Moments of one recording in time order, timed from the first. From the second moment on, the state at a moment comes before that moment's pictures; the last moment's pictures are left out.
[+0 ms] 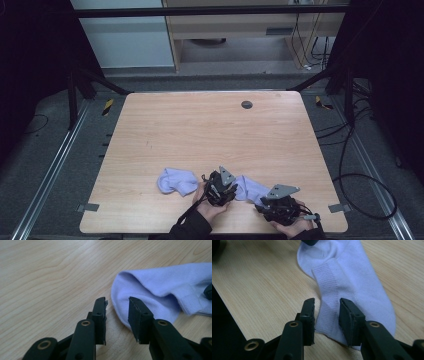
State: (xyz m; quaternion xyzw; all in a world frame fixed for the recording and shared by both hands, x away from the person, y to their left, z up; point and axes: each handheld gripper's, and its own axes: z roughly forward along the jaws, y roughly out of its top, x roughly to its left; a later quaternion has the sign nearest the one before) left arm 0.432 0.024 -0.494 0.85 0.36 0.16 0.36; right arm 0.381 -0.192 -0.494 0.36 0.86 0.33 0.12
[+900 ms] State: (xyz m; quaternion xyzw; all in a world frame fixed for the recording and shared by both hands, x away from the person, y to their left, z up) left arm 0.432 0.024 -0.496 0.85 0.36 0.15 0.35; right arm 0.396 -0.211 -0.465 0.43 0.78 0.43 0.16
